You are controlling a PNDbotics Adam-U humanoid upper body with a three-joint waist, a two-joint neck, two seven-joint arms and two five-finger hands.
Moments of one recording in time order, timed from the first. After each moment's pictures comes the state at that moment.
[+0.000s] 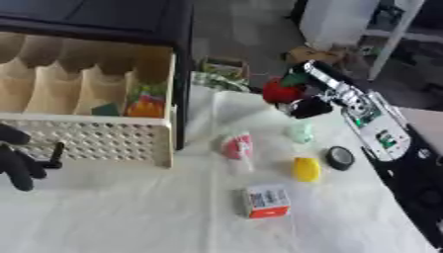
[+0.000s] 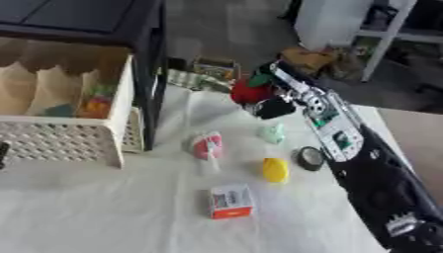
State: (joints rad) left arm -0.52 0.29 -0.13 -1.99 0.14 -0.19 0.00; right arm -1.13 -0.62 0.12 -1.16 0.41 0.02 0.27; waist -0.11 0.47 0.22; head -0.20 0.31
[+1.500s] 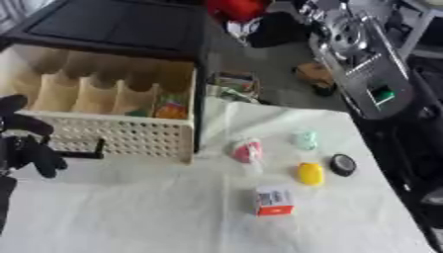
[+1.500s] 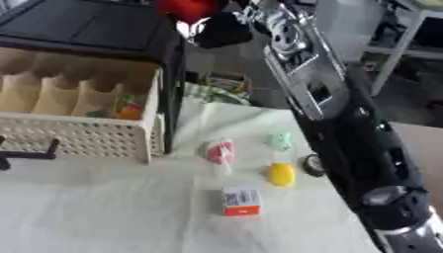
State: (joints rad) left arm -0.49 0.27 -0.13 -1.99 0.19 -0.13 -0.03; right arm -1.26 -0.48 0.18 -1.46 0.38 0.19 0.21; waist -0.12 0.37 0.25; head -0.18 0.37
